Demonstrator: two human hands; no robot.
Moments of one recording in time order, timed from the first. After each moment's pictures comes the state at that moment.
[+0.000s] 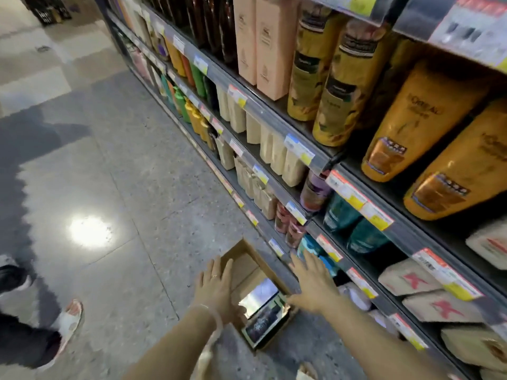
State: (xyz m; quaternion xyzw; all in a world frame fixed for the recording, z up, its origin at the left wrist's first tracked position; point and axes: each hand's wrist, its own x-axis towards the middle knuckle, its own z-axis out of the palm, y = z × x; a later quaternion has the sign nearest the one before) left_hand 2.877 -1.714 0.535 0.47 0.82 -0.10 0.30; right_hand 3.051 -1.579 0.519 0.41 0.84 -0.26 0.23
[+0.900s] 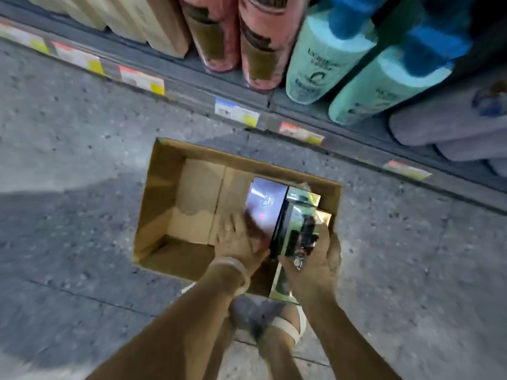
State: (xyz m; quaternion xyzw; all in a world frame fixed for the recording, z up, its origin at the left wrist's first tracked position) left_hand 2.846 -1.675 0.003 0.54 0.71 -0.12 0.44; right_hand 2.971 -1.712 0.061 0.85 0.34 -0.41 0.00
